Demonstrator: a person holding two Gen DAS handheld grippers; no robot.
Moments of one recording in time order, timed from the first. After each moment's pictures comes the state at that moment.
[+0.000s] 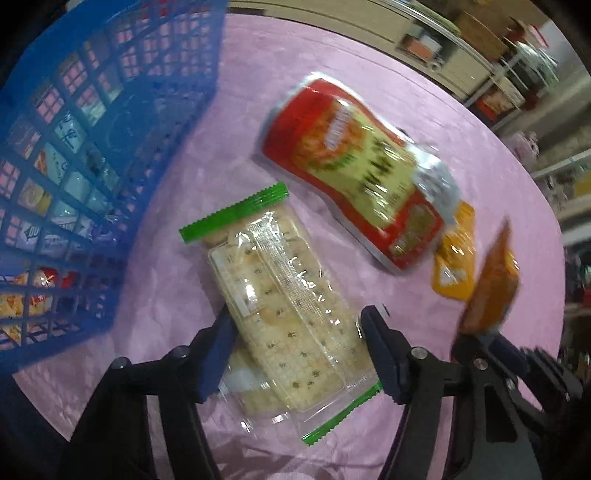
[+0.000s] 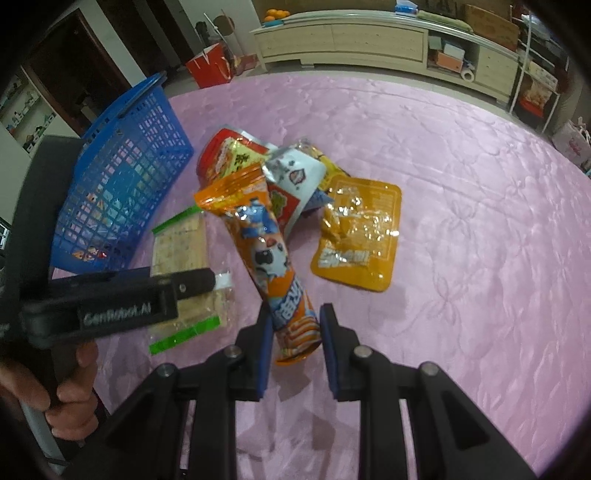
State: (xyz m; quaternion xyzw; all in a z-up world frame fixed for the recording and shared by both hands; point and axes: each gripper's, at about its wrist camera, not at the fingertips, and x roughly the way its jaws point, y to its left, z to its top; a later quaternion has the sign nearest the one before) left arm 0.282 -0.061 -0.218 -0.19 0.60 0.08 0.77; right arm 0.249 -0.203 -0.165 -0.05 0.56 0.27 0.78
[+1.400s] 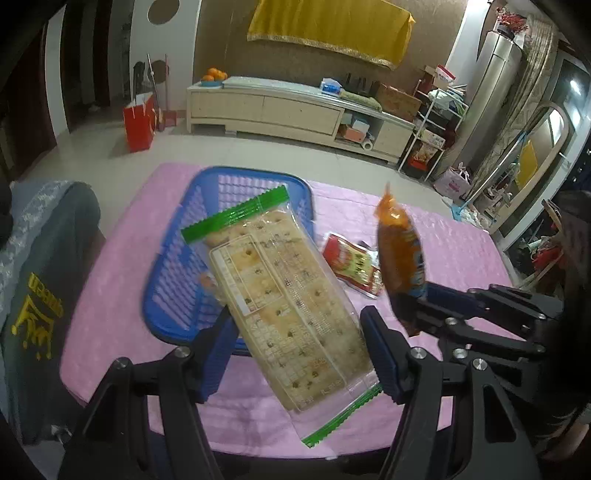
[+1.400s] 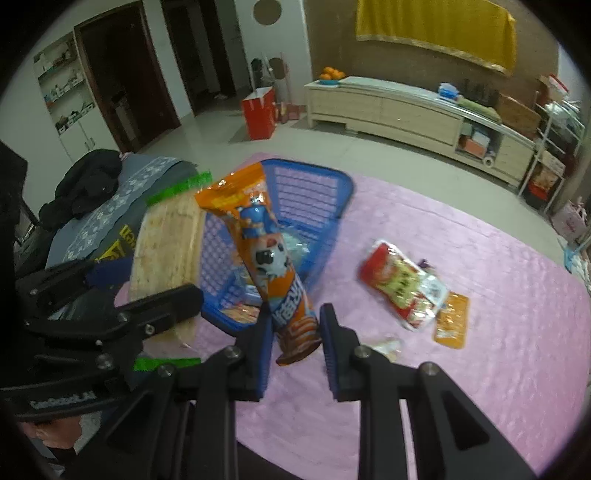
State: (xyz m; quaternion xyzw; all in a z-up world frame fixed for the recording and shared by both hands) left arm 0.144 0.066 -0.039 -0.11 0.42 0.01 0.90; right arm 0.159 -0.037 -0.018 -0.10 0.46 0.30 0.83
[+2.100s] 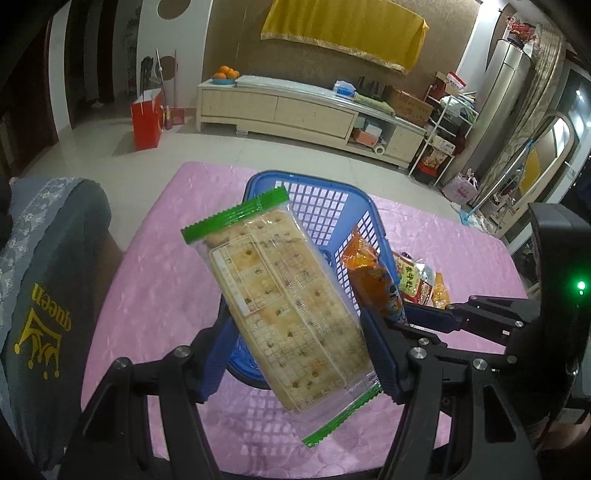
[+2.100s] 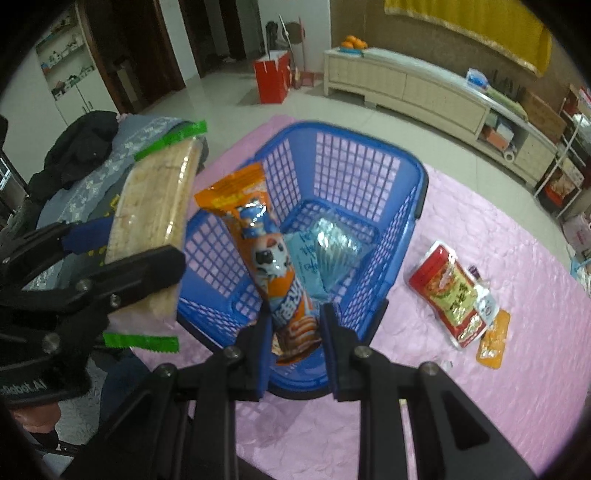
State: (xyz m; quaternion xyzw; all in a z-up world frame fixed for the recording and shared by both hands) left arm 0.146 0.138 -0.061 -0.13 0.43 0.01 0.90; right arm 0.180 0.049 -0.069 -0.14 0.51 0.30 0.80
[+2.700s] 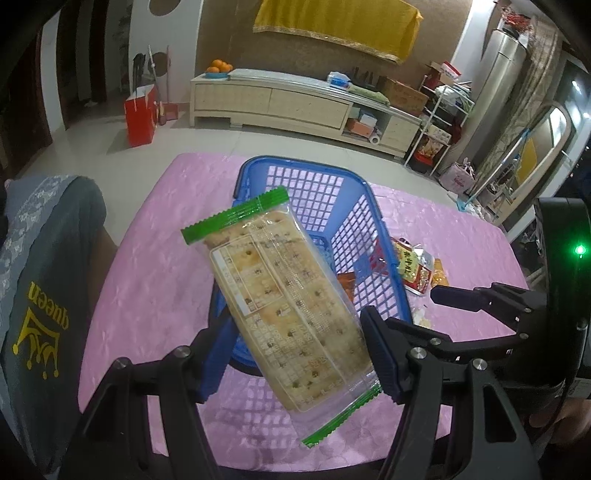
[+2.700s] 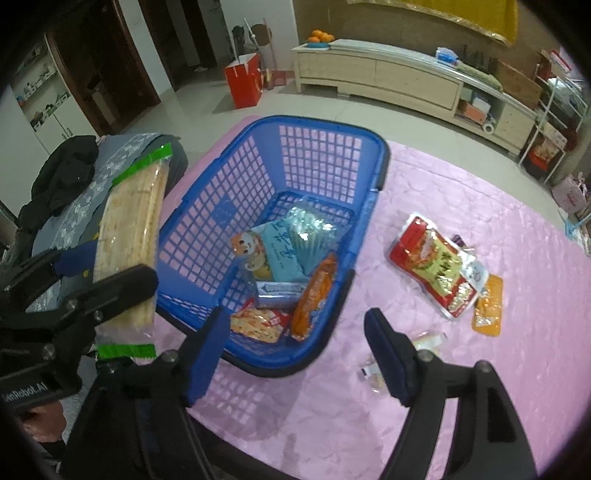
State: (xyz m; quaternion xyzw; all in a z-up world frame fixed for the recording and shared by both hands) left arm 0.140 0.126 -0.057 -0.11 0.44 0.00 0.89; right arm 0.177 0.020 -0.063 -0.09 0.52 0.26 0.81
